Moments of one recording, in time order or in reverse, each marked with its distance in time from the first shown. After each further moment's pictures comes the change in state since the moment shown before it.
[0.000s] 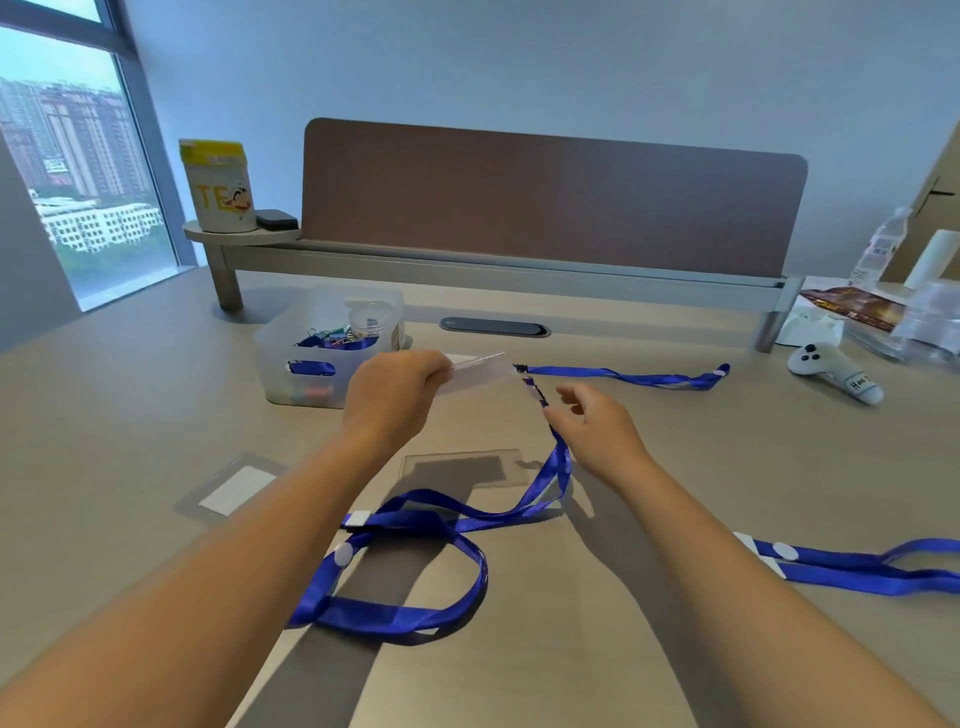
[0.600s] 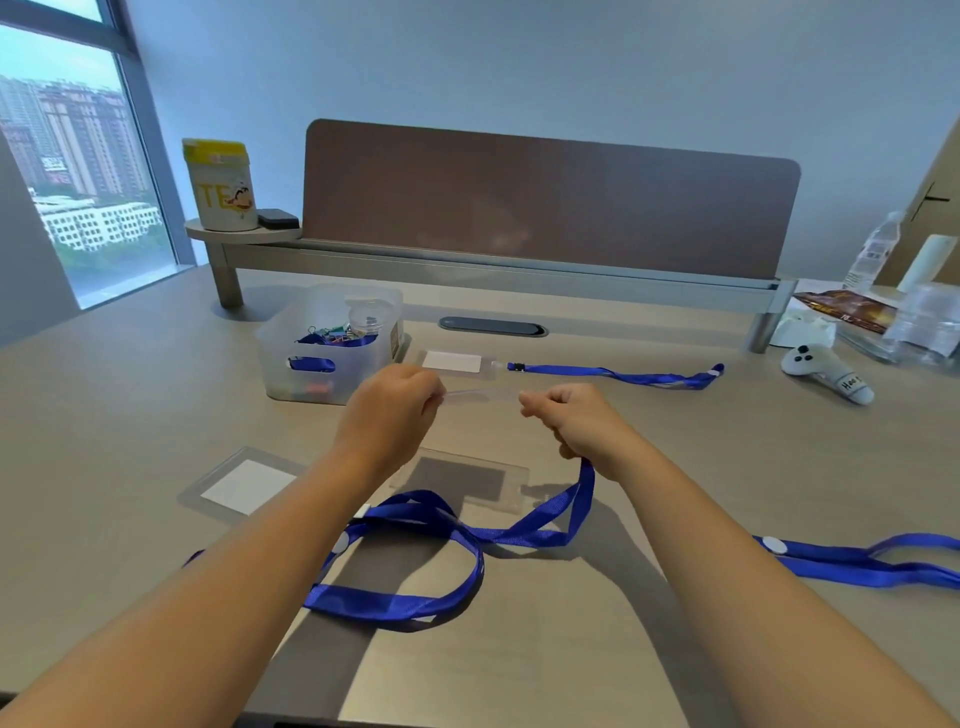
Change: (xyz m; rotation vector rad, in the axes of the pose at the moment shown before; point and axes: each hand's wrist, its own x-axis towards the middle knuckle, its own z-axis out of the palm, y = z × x) left_hand -0.020 -0.010 0.007 0.049 0.053 0.199; right_hand -0.005 -0.023 -0.009 0.284 -0.234 0.121
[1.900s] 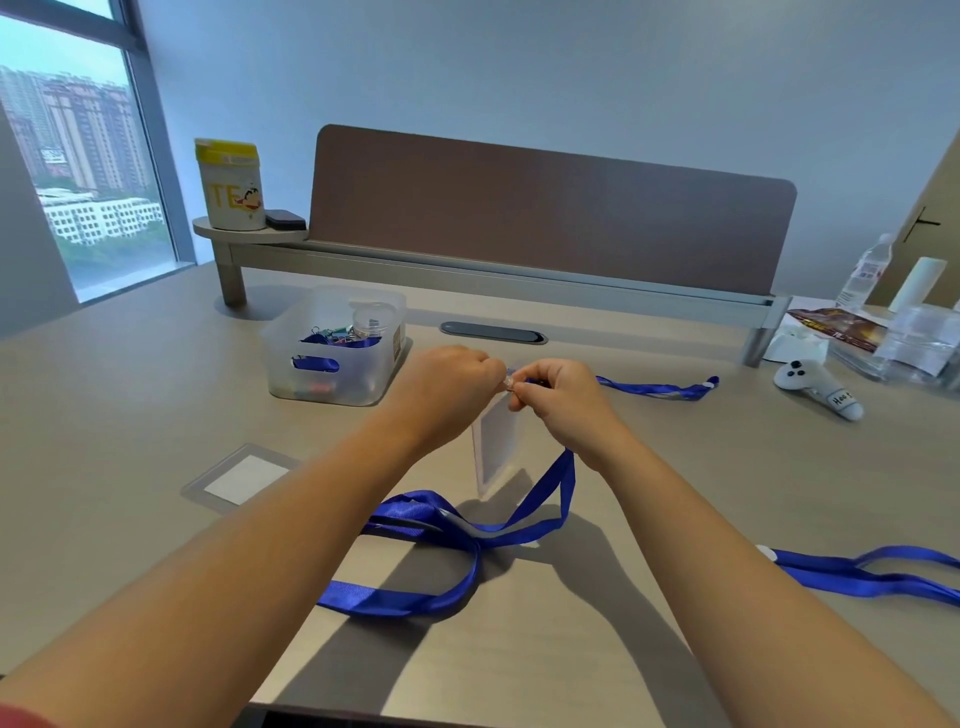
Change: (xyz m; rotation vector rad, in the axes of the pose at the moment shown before) left_hand 0.028 0.047 -0.030 0.277 -0.229 0.230; right_hand -0.011 -0.028 0.008 0.017 0.110 -0.224
